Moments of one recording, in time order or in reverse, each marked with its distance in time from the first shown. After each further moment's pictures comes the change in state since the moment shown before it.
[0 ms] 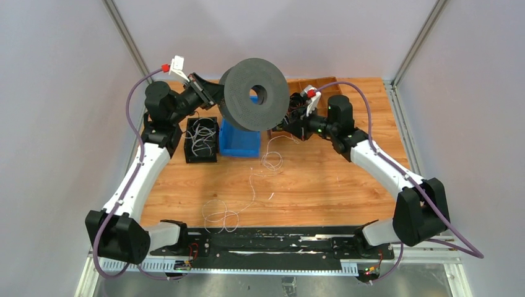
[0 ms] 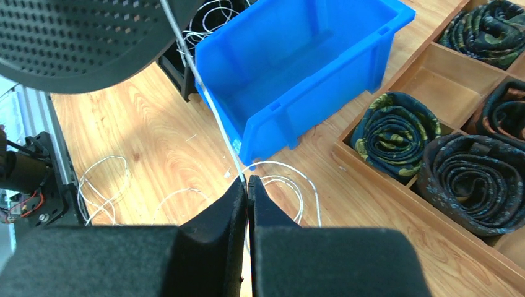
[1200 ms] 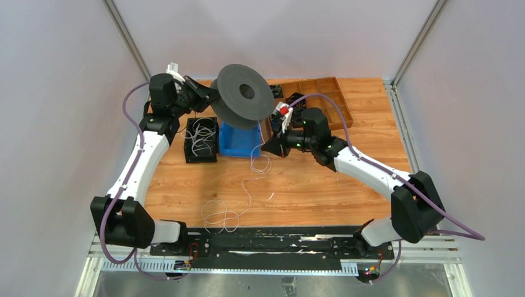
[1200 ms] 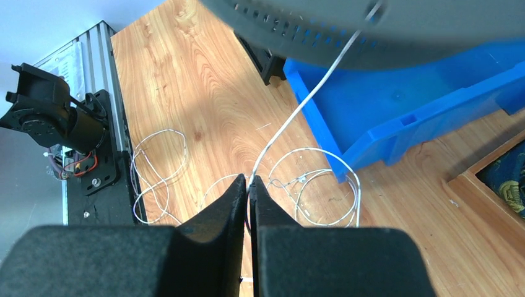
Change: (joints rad) left arm 0.070 0.116 0.100 -0.352 -0.171 -0.070; right arm 0.238 0.044 -0.035 0.071 0.002 0.036
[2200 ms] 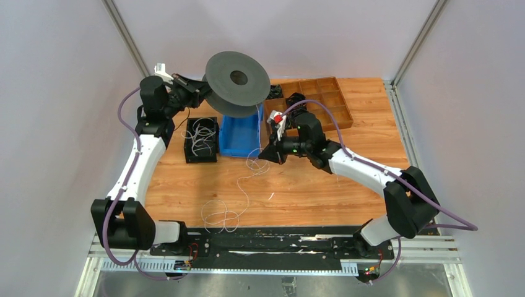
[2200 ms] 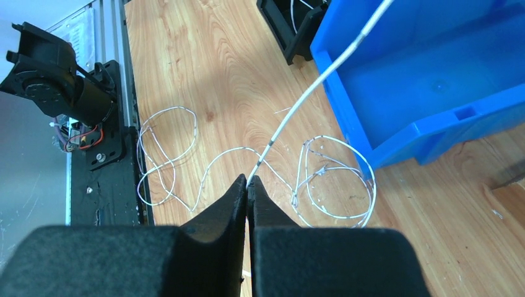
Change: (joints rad) left arm 0.074 -0.022 -0.061 0.204 0.055 -0.220; right arm 0.029 0.047 -0.036 0.026 -0.056 -0.041
